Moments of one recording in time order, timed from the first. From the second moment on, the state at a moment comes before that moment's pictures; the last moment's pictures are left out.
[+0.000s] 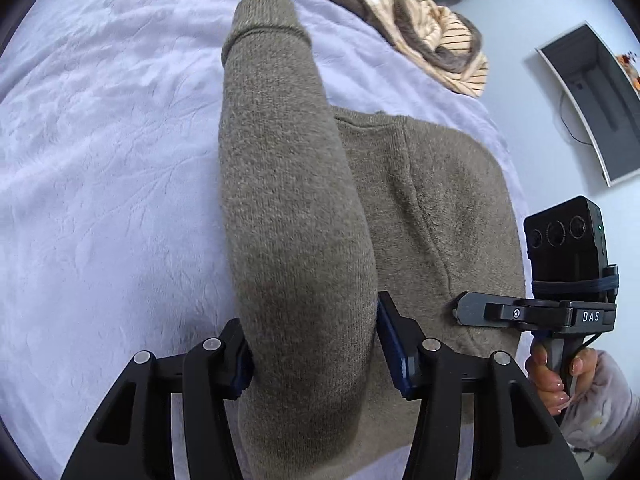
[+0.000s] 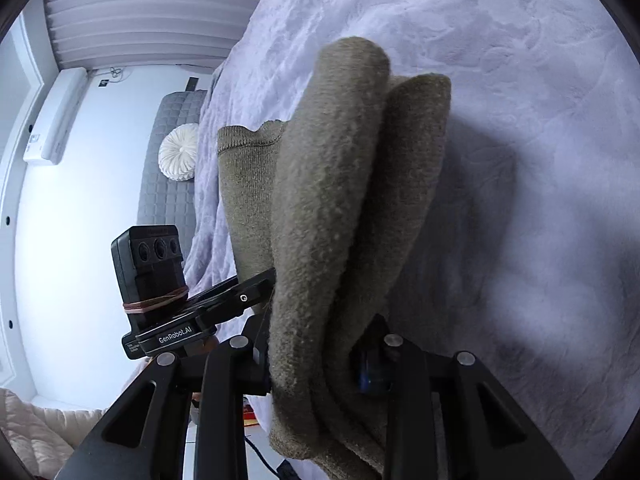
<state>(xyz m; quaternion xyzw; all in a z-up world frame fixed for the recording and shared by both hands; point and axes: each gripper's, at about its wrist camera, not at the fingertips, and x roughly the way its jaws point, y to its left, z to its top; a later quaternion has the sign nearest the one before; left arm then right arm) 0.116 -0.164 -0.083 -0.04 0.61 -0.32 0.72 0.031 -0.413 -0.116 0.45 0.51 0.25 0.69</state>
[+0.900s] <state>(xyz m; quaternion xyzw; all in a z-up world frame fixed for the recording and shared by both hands) 0.028 0.040 -0.102 0.01 0.66 -0.21 0.73 -0.015 -0.275 -0.143 0.45 0.59 0.14 0.66</state>
